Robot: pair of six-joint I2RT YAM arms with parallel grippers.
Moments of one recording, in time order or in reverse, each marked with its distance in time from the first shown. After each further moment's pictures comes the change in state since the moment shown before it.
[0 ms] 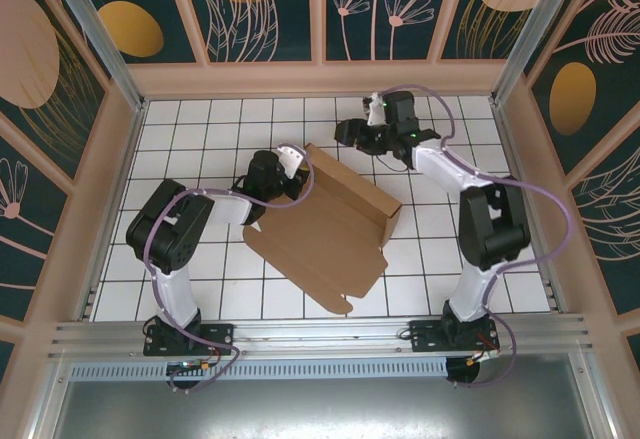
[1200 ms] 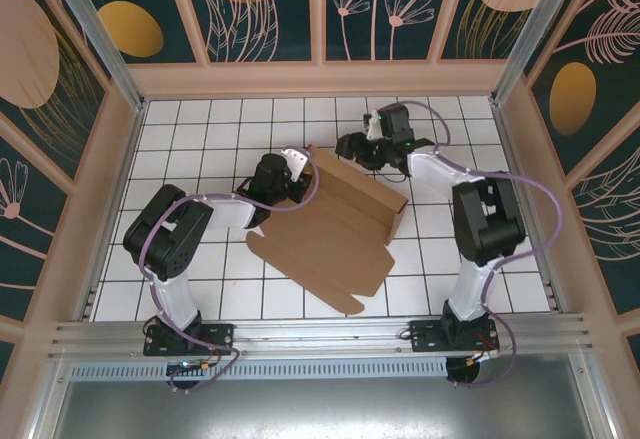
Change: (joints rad) left arm -0.056 -0.041 0.000 -0.093 -0.138 -0.050; right arm 0.004 -0.041 -0.078 -0.009 0.052 0.055
